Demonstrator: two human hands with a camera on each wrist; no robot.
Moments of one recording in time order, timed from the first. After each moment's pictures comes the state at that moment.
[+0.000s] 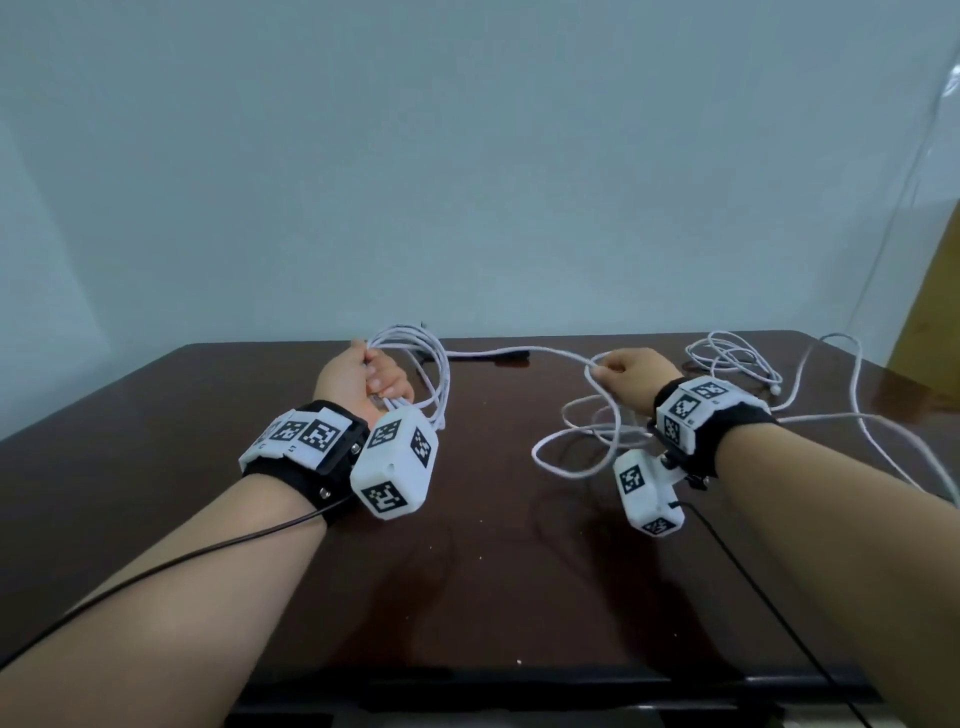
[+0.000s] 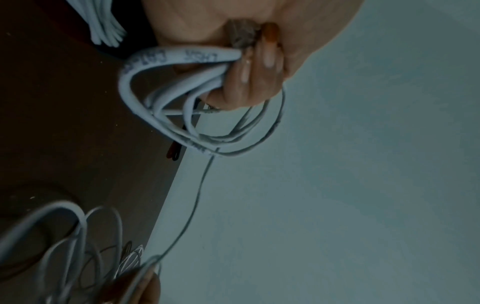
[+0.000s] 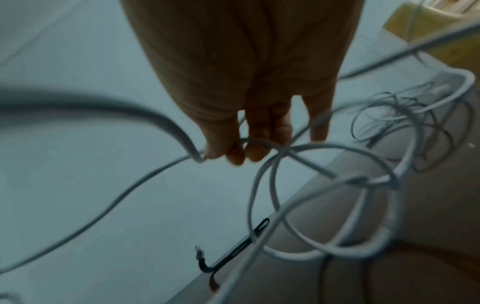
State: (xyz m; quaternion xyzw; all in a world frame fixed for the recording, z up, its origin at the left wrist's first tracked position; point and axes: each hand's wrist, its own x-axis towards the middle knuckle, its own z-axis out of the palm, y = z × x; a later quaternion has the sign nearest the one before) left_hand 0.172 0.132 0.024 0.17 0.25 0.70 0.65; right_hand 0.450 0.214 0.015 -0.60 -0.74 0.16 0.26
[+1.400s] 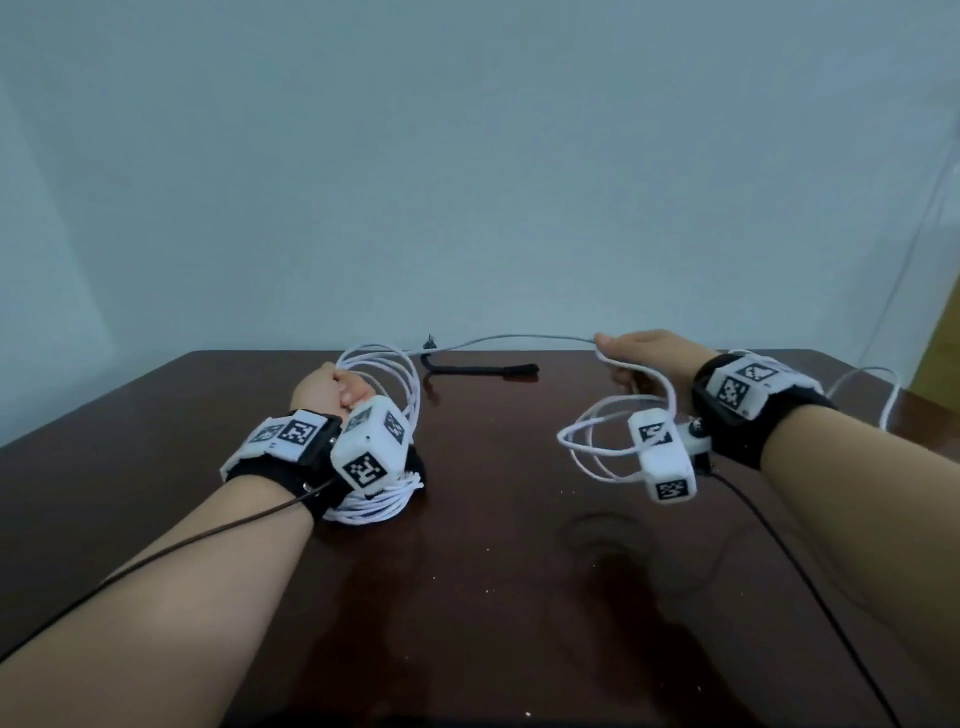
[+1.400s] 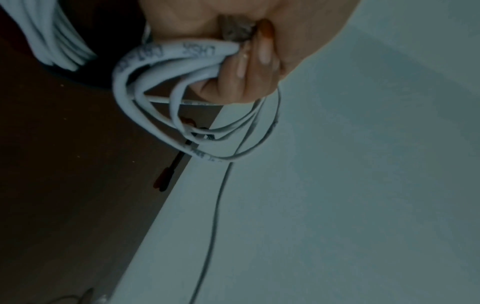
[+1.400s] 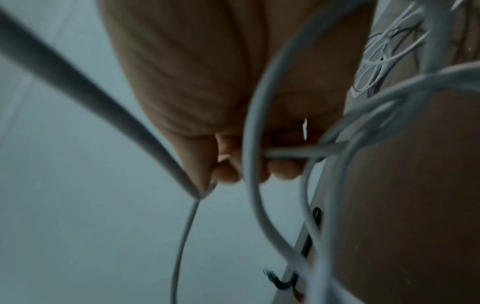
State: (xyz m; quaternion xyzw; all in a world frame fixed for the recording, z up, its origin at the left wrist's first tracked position) left_hand 0.132 0.155 0.017 0.15 0.37 0.72 0.57; right_hand 0.448 0.230 0.048 -0.48 -0.68 0.44 0.35
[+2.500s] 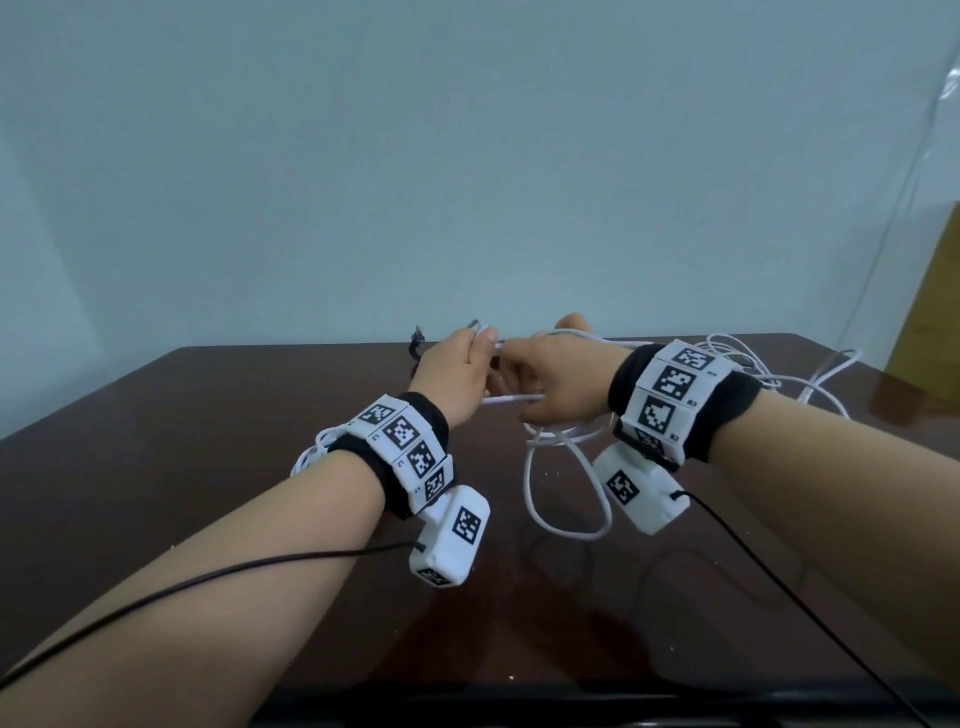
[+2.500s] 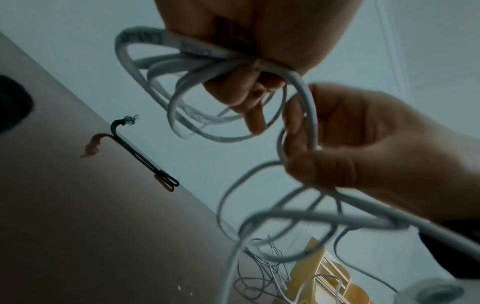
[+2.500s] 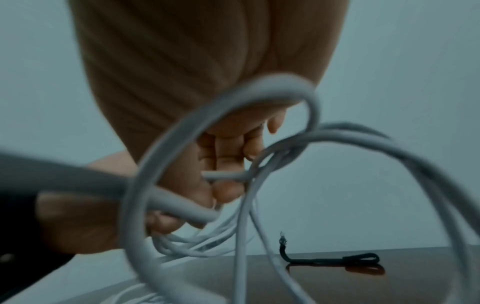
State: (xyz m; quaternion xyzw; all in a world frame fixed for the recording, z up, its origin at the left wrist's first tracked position) left_hand 0.240 0.160 0.023 0.65 0.59 0.46 0.14; right_hand 0.394 0.173 0.059 -0.35 -0.93 -0.07 0.10
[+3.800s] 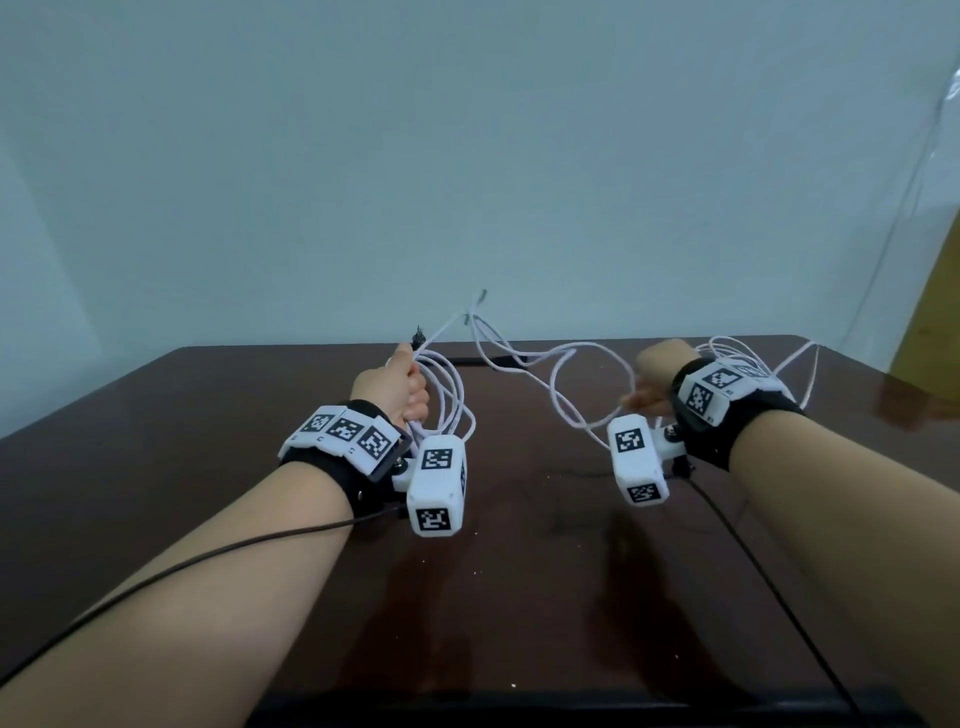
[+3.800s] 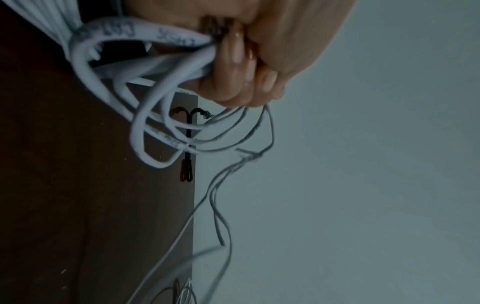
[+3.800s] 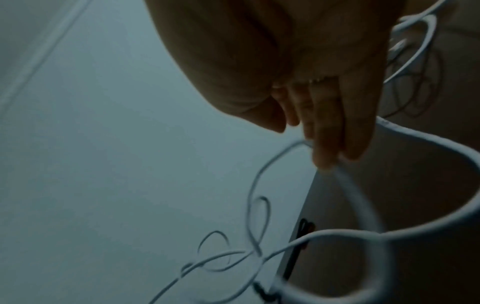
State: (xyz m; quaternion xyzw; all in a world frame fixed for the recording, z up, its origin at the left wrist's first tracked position) left_hand 0.199 0.158 0.016 0.29 0.49 0.67 0.47; right_hand 0.453 0.217 0.041 -0.69 -0.56 0.30 0.33
